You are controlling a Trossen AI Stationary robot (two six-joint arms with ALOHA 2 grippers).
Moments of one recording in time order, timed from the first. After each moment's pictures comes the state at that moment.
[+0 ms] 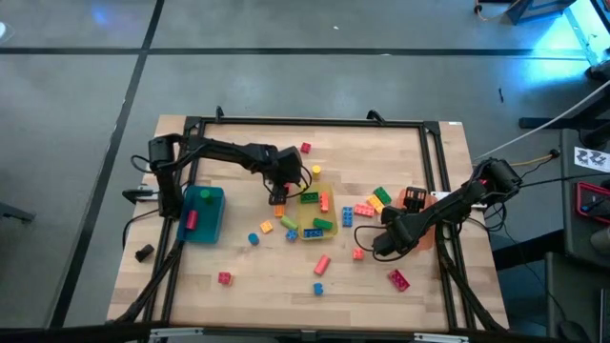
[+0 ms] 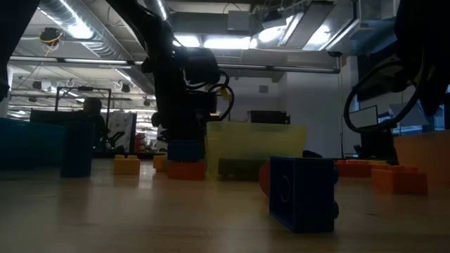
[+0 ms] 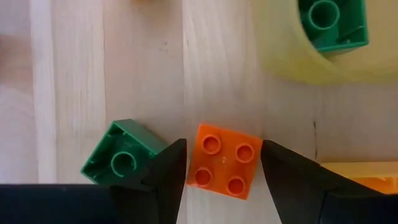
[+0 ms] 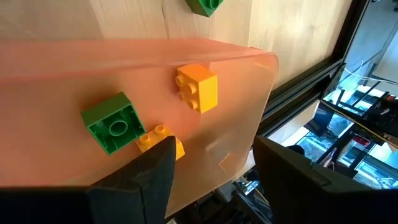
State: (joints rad) left arm 0.29 1.85 1.10 -0.48 0.02 0.32; right arm 0.49 1.60 0.97 -1.52 0.30 0.78
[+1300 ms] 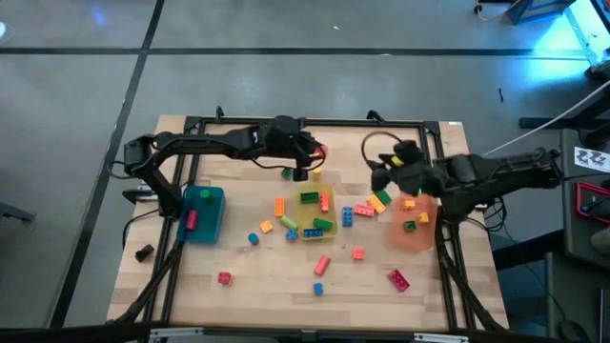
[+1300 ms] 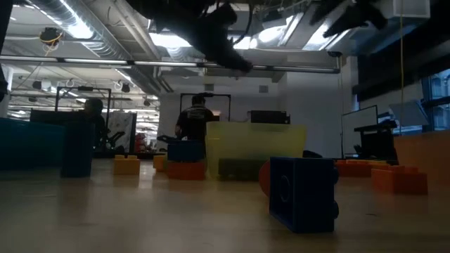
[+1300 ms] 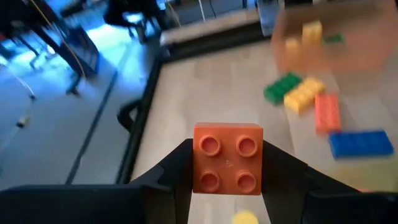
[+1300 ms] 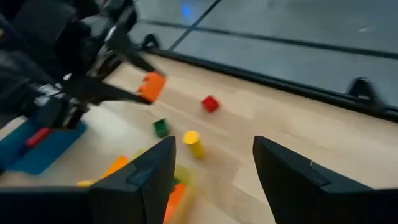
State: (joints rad) left arm 0.28 1.64 1.25 -0.09 0.00 0.40; right arm 0.18 1.08 1.14 -0.83 0.74 0.95
